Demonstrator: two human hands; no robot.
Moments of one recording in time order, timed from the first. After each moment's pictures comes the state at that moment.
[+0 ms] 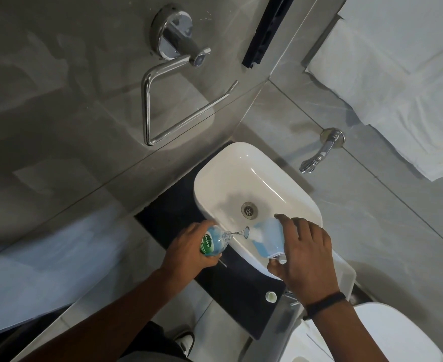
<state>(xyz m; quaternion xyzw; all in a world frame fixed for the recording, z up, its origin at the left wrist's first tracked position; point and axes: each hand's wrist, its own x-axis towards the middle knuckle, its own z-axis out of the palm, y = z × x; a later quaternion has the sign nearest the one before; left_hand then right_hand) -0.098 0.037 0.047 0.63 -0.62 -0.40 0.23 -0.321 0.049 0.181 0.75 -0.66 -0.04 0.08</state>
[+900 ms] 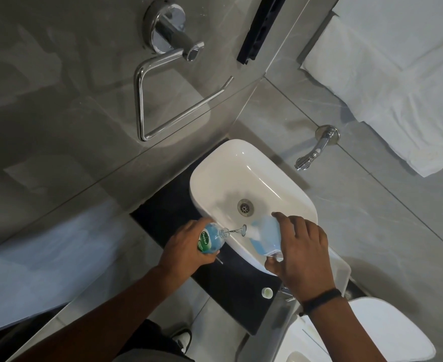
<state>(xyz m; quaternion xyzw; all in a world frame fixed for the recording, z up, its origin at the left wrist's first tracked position) -0.102 0.036 0.052 0.63 -0.62 -0.41 0.21 -0.324 0.053 0.181 0.74 -0.66 -0.05 0.07</state>
